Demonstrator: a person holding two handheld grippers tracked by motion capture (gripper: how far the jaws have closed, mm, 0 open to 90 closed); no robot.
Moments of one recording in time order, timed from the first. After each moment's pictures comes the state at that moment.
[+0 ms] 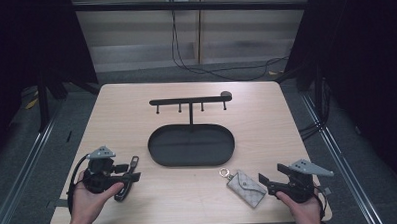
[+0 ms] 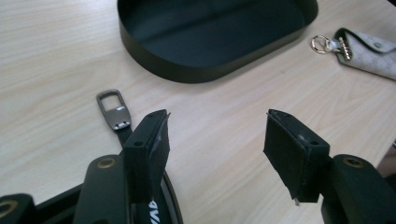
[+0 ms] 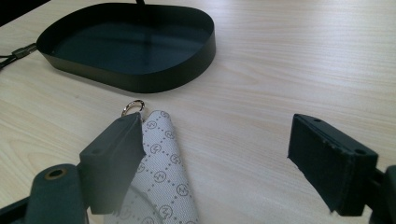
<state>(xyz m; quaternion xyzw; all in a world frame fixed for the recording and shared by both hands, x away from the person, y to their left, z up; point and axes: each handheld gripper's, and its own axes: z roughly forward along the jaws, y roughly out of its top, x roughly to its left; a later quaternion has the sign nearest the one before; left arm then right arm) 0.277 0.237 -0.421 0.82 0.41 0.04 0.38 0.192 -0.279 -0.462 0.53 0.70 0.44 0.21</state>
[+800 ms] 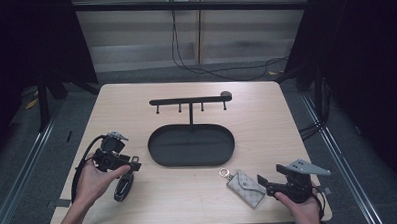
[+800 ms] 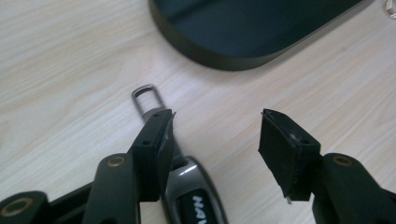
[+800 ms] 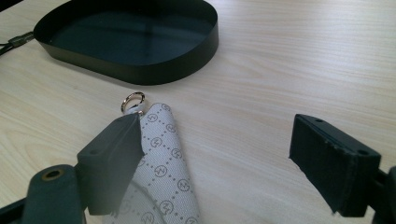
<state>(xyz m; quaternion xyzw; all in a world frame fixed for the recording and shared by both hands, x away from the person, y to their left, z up) 0.329 0.221 -0.420 0.87 0.43 0.02 0.25 0.194 -0.276 -0.464 0.52 0.71 0.42 0.20</state>
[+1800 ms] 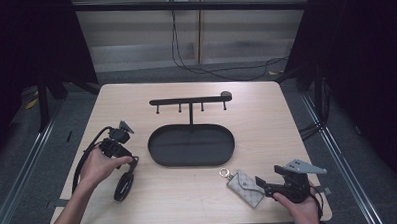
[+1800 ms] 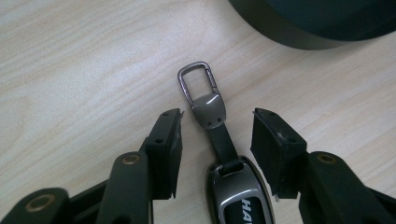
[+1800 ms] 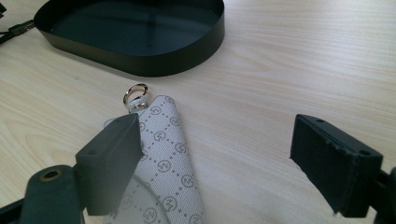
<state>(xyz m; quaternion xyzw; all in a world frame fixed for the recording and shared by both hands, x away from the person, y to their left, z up) 0.379 0.213 -0.441 0.87 0.47 -0.02 0.11 0.196 -0.273 -0.467 0.52 0.72 0.41 0.19</state>
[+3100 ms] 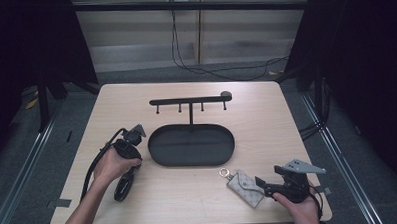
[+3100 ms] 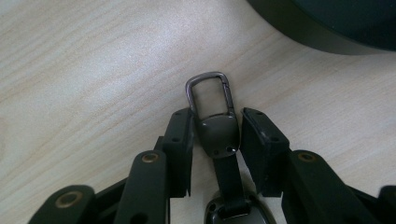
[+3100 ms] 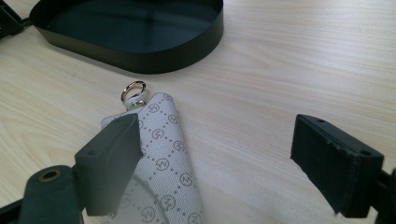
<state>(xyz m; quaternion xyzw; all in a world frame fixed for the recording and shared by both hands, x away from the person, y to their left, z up) 0.388 0.182 -0.466 0.89 0.46 0.01 0.04 0.197 -0.273 -0.468 0.52 0.73 0.41 0.19</state>
